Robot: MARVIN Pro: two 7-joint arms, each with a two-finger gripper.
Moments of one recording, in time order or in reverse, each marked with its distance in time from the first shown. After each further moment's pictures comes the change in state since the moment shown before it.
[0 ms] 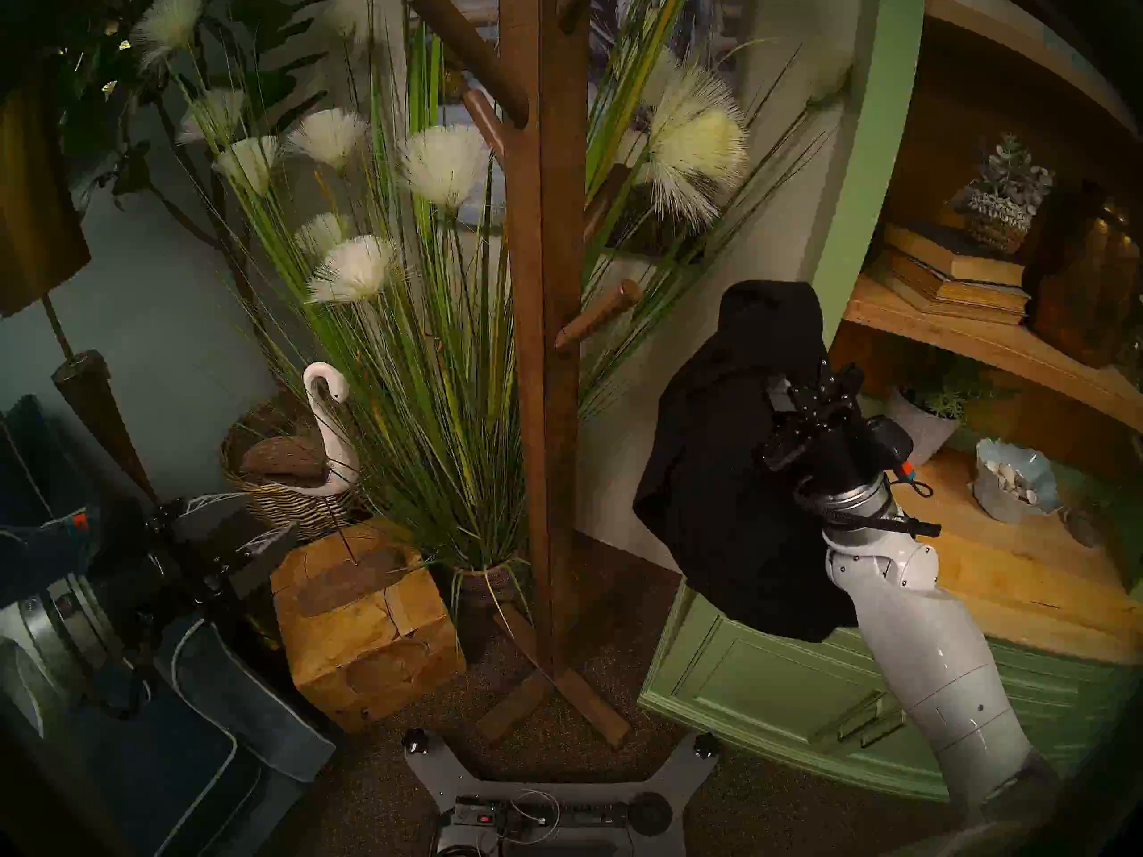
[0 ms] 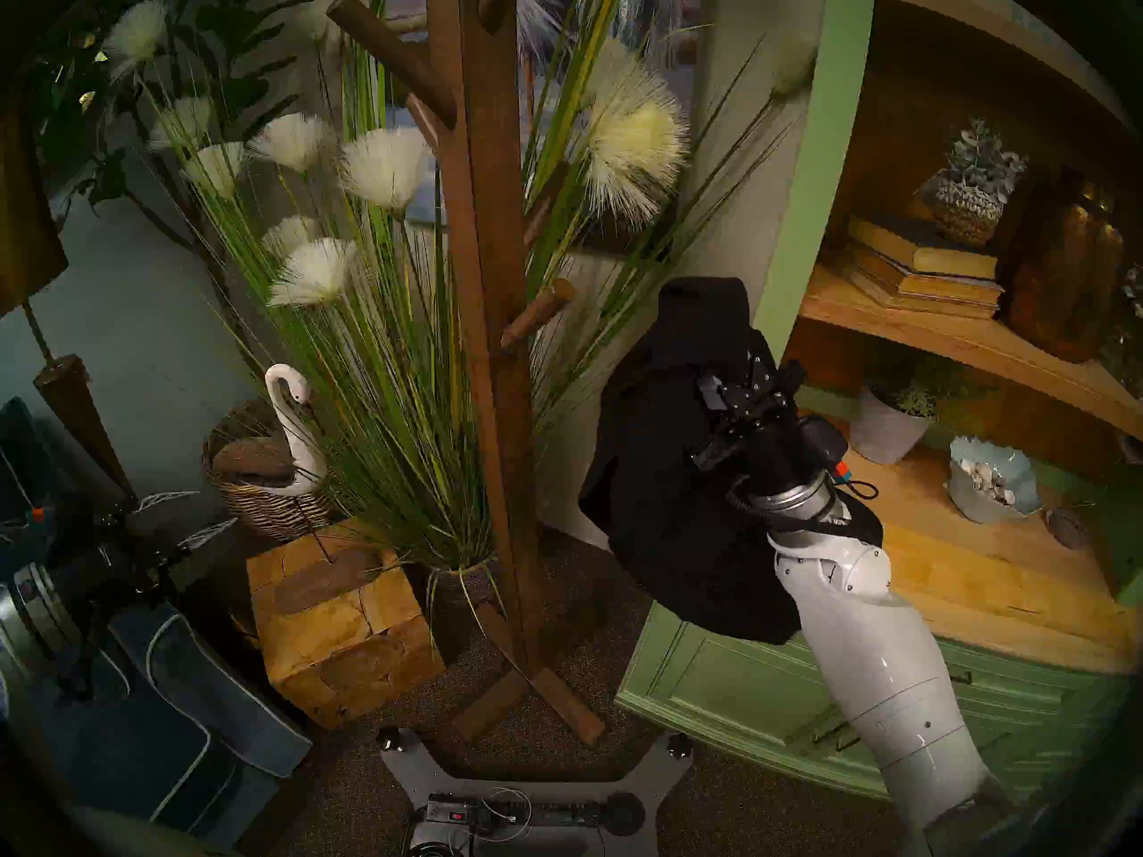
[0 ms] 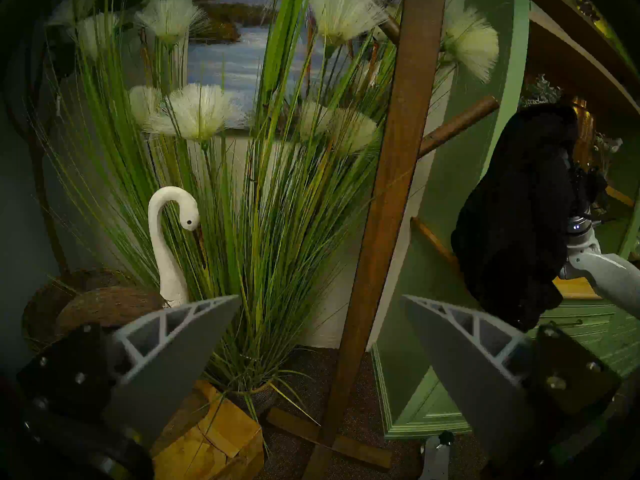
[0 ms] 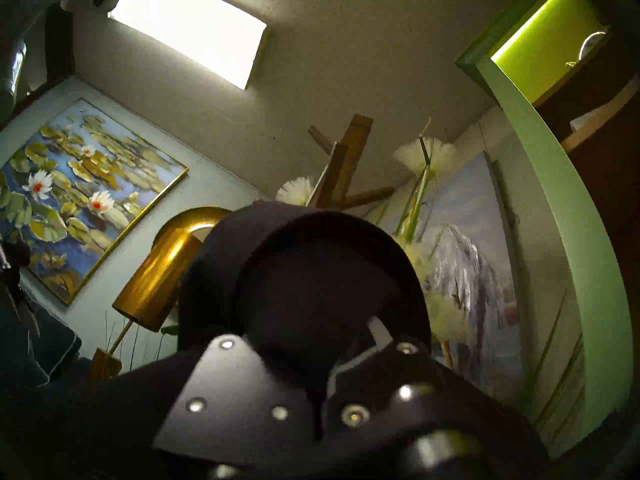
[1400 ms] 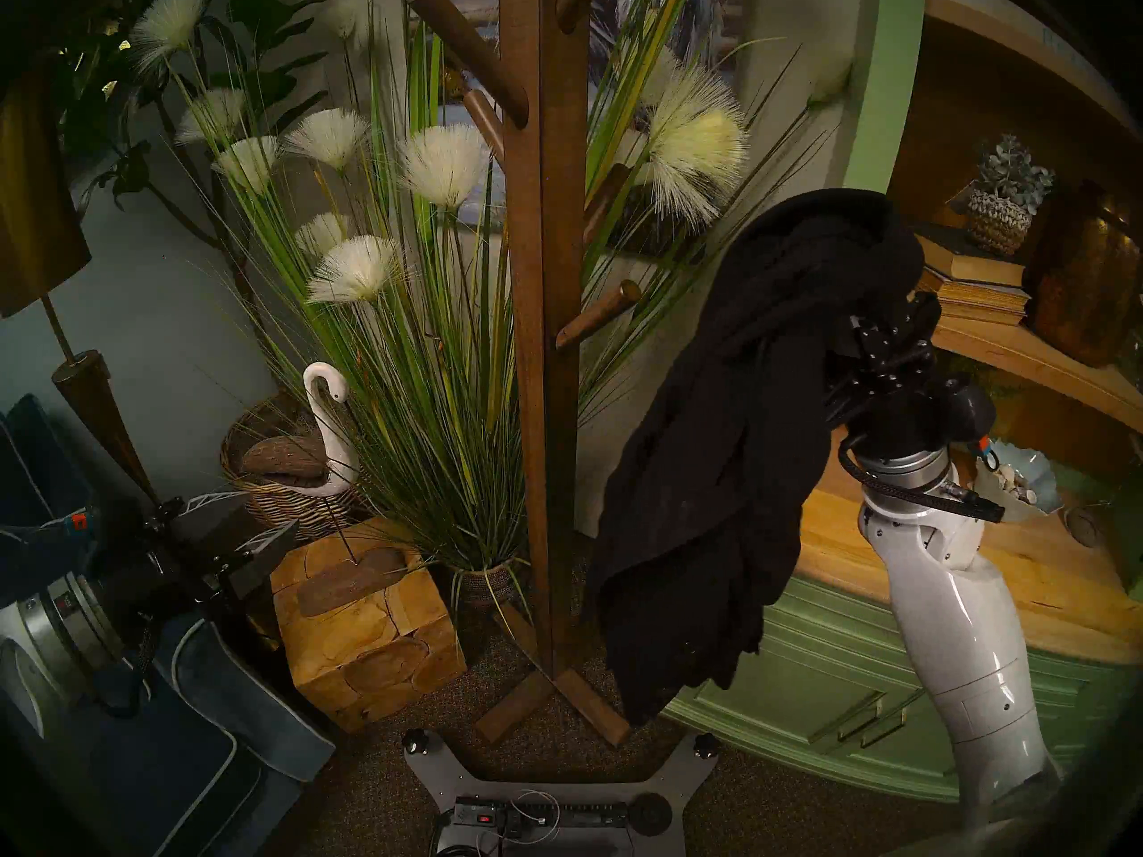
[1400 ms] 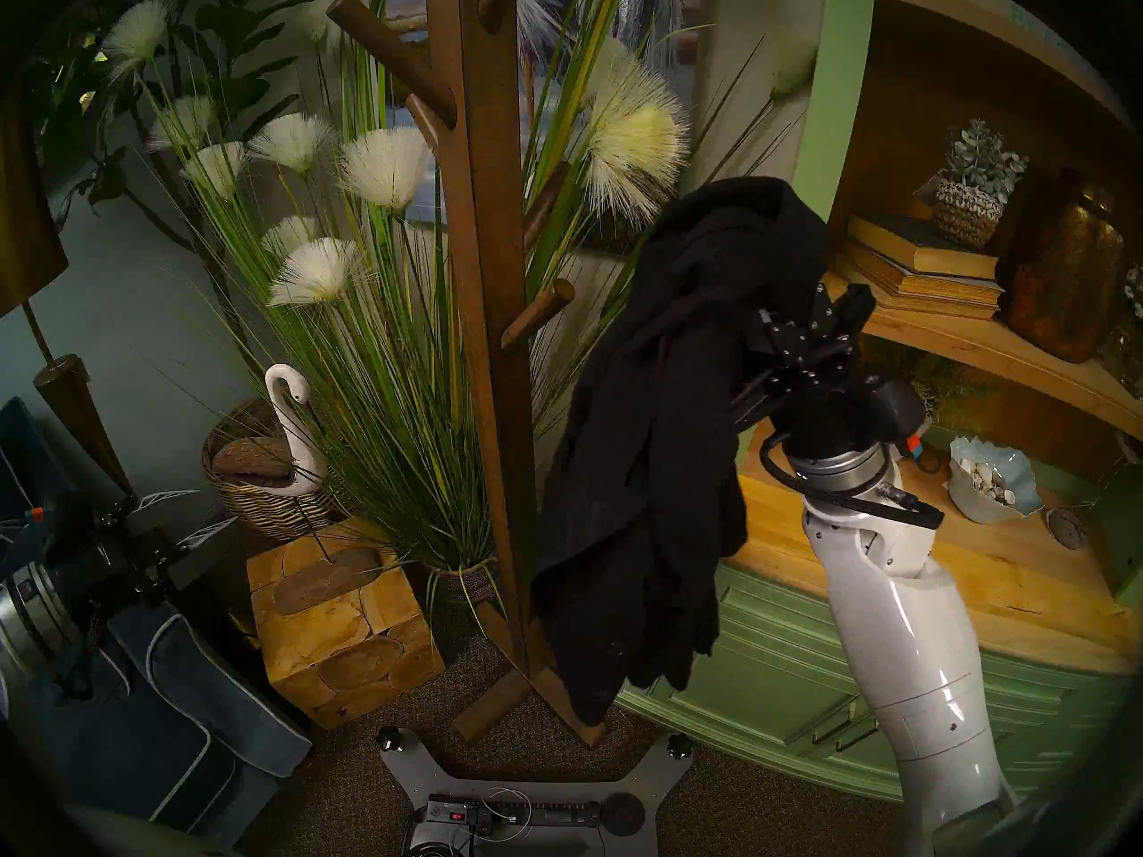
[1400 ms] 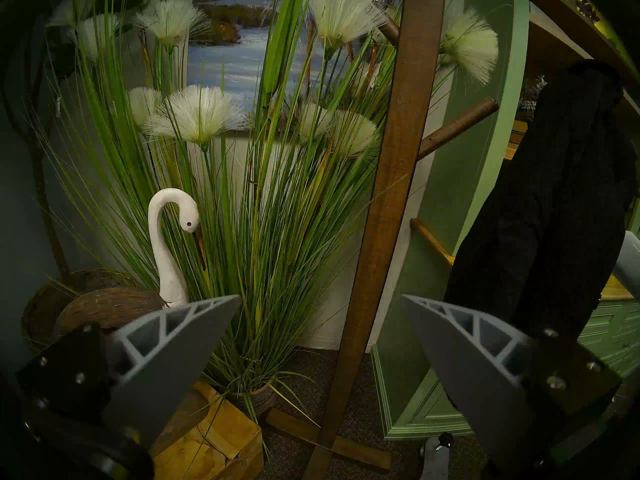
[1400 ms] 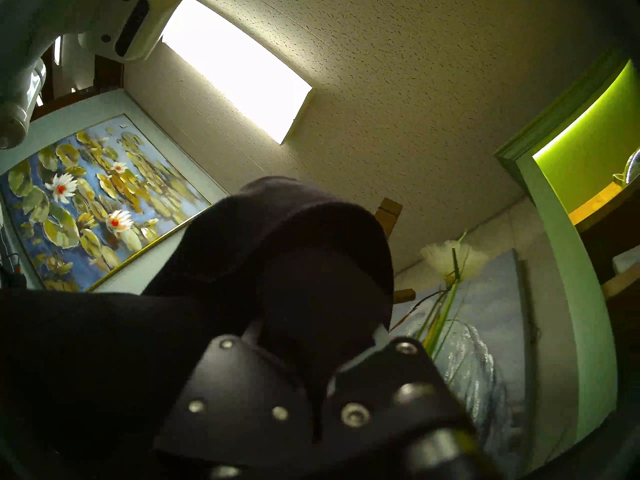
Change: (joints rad) left arm -0.002 -0.002 -0.001 -0.002 -0.003 0.001 0.000; right arm -0.077 0.001 0.179 -0.224 -0.043 -0.006 -0.017
